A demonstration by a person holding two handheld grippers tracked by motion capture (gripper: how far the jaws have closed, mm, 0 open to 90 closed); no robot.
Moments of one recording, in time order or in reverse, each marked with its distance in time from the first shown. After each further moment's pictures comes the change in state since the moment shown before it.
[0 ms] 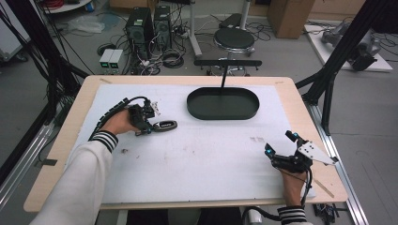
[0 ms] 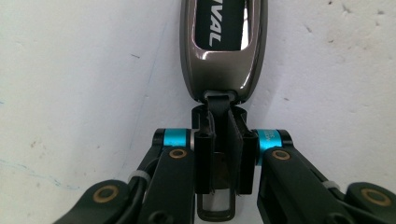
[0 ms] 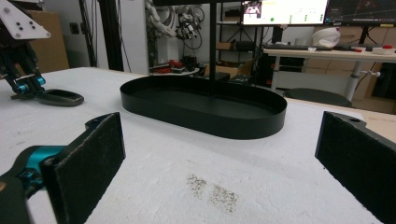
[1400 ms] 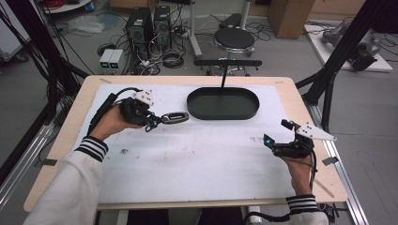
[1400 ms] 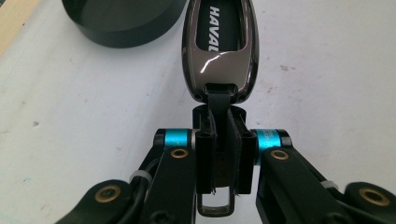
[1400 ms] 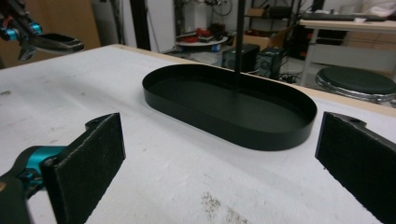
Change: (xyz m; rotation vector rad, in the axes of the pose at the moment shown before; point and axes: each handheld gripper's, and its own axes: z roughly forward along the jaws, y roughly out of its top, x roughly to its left) left arm -0.035 0.005 -0.072 -0.416 -0.063 0.001; right arm -0.011 0.051 0.025 0.155 0.133 -0.010
